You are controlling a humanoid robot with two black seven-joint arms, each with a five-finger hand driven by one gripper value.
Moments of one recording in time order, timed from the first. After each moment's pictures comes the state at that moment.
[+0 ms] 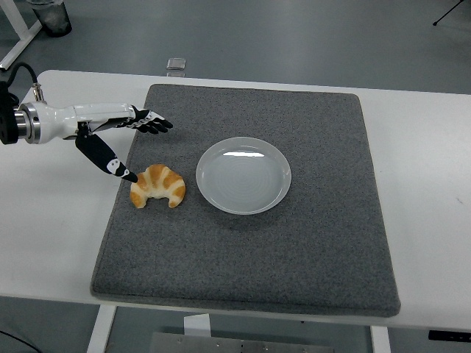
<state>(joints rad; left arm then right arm) -1.33 1.06 0.23 -1.54 0.77 -0.15 -0.27 0.07 0.00 -0.01 0.13 0.06 0.07 -0.02</state>
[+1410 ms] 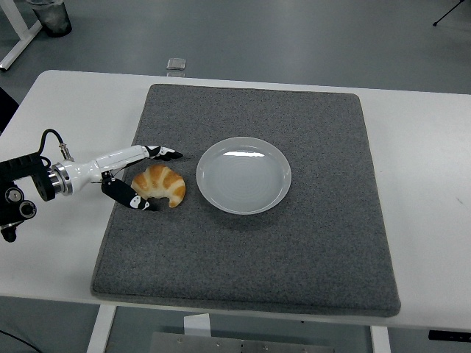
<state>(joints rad) -0.94 0.86 0.09 -1.34 0.92 0.17 -0.45 0.07 0.00 -0.01 0.13 0.06 0.07 -0.02</state>
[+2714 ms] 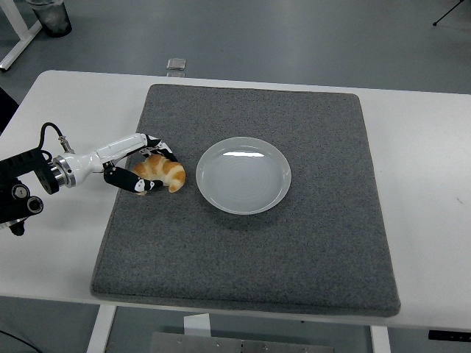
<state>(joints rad) -0.92 0.82 0.06 -1.28 0.93 0.25 -0.47 0.07 0.00 -0.01 0.13 0.06 0.07 -0.02</state>
